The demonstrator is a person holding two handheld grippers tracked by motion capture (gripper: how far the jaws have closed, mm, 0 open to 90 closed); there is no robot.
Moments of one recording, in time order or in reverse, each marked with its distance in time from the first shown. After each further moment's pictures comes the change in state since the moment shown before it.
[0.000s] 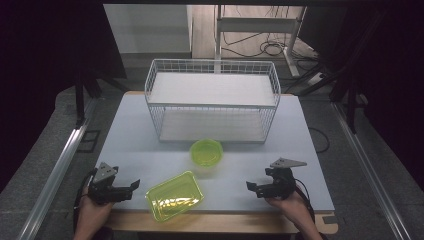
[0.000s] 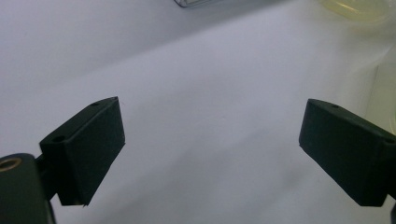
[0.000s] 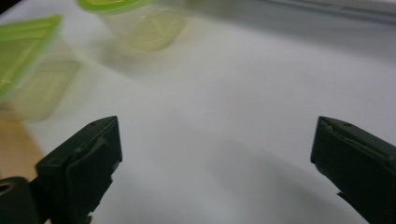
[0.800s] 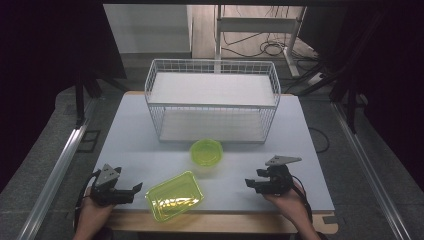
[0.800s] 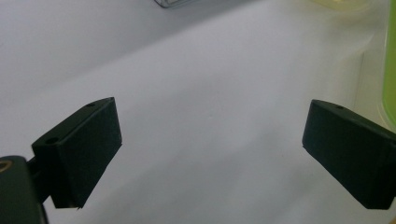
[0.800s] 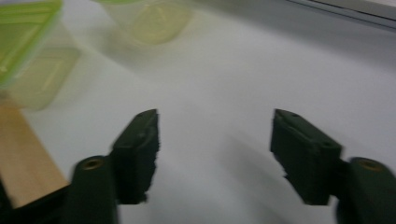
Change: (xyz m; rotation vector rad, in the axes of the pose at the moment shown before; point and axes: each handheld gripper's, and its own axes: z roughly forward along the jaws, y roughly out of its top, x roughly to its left) left arm -0.003 -0.005 0.005 -0.009 -0.043 0.063; right arm 0.006 0.012 0.003 0.070 0.034 -0.056
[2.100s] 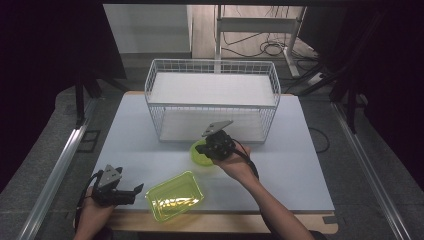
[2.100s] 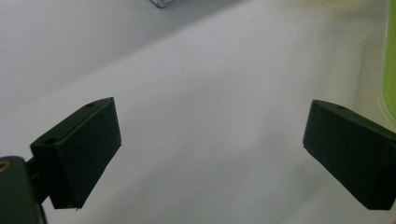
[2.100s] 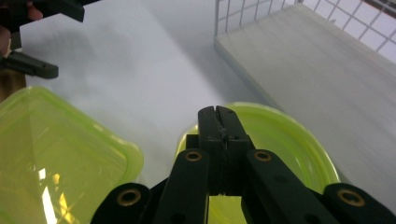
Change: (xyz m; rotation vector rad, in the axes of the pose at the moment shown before) left arm -0.003 0.000 0.002 0.001 0.007 0.035; right arm 0.081 0.141 0.089 0.000 0.126 -0.353
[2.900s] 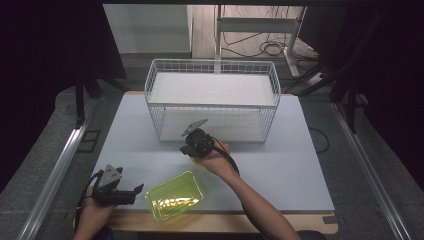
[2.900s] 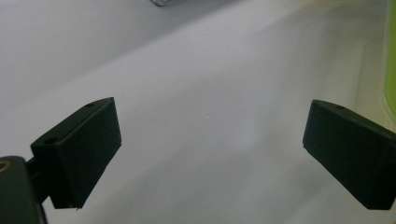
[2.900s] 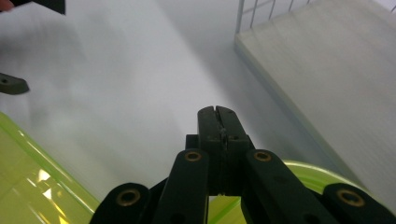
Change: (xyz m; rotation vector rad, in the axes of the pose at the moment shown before) left arm 0.000 0.000 0.001 0.004 -0.004 0.001; right arm 0.004 0.017 0.065 0.091 0.041 -0.006
